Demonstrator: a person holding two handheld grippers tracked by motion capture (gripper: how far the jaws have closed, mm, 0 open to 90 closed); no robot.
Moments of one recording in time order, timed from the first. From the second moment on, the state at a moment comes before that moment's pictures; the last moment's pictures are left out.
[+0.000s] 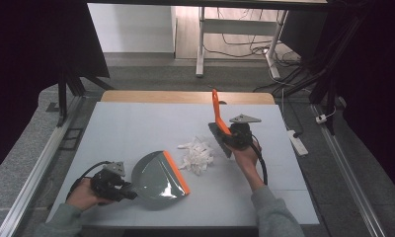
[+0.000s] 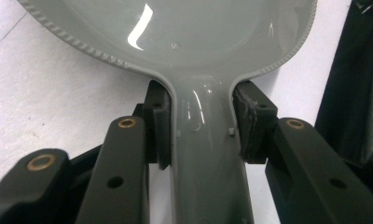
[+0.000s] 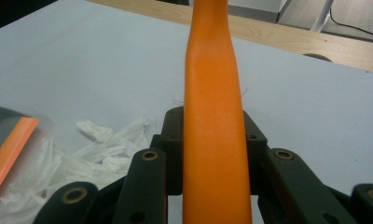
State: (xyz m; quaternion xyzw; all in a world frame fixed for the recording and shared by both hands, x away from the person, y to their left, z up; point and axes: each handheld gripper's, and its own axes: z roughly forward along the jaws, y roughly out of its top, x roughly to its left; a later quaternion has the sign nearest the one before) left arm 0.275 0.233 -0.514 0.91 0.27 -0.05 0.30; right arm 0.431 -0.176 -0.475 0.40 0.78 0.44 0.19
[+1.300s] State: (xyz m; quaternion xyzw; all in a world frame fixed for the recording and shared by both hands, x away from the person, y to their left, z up) left arm 0.282 0.227 -0.519 0.91 0.29 -0.06 0.31; right arm 0.455 -0.113 -0.500 0.40 0.83 0.38 0.13
